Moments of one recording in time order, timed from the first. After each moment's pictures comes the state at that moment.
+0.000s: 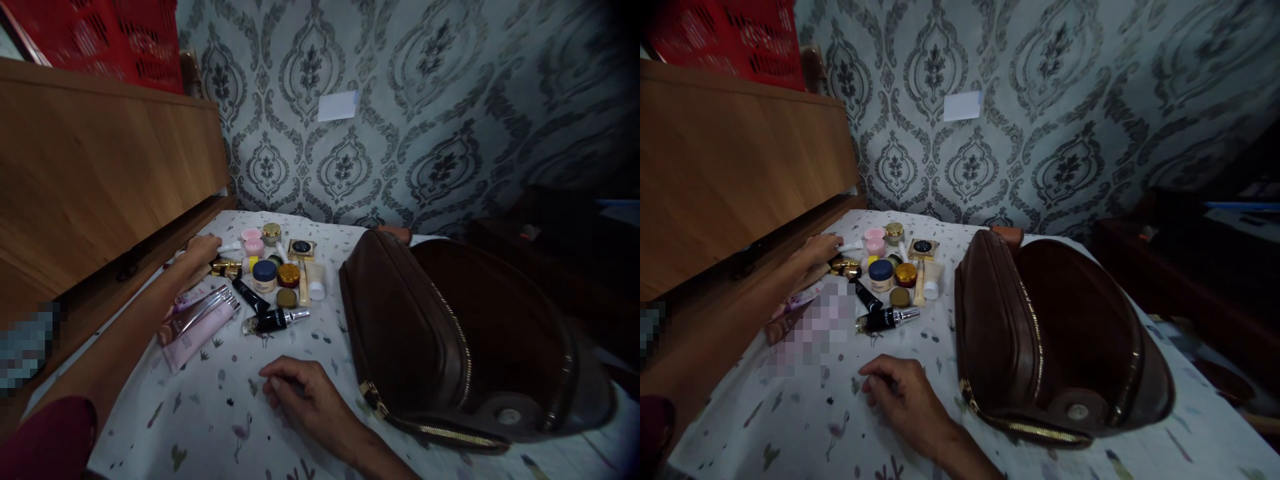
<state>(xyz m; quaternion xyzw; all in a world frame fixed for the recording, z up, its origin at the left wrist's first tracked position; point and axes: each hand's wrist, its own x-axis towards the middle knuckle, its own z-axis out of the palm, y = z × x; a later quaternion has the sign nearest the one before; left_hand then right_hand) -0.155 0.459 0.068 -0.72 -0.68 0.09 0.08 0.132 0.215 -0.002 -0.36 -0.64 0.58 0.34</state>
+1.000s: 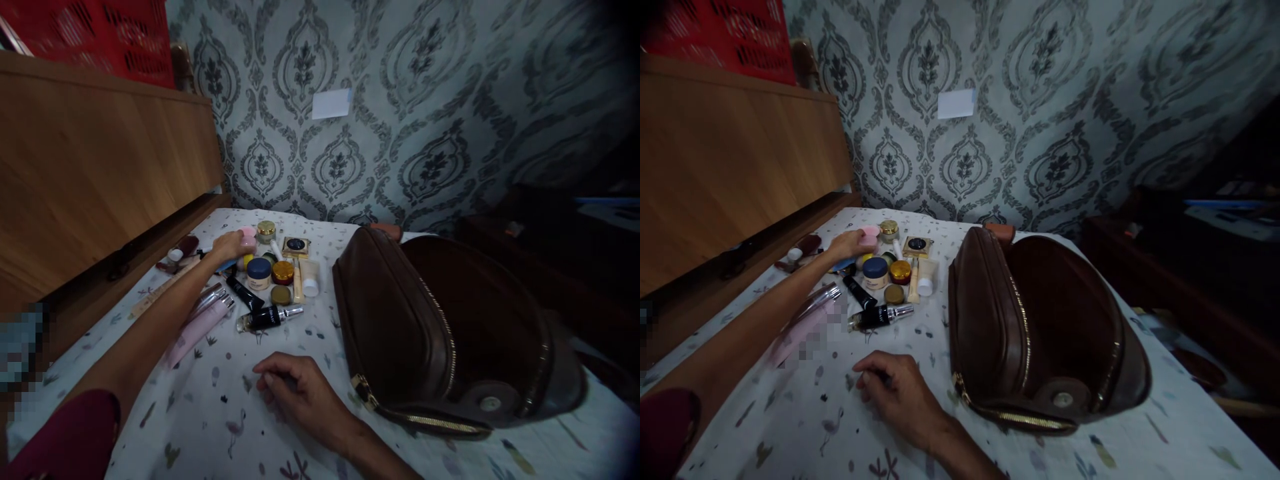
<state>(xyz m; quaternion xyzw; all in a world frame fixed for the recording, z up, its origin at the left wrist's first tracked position) -0.078 0.464 0.067 -0.73 -0.69 -0.03 -0.01 0.132 0.215 0.003 -0.37 -0.63 0.60 0.32</state>
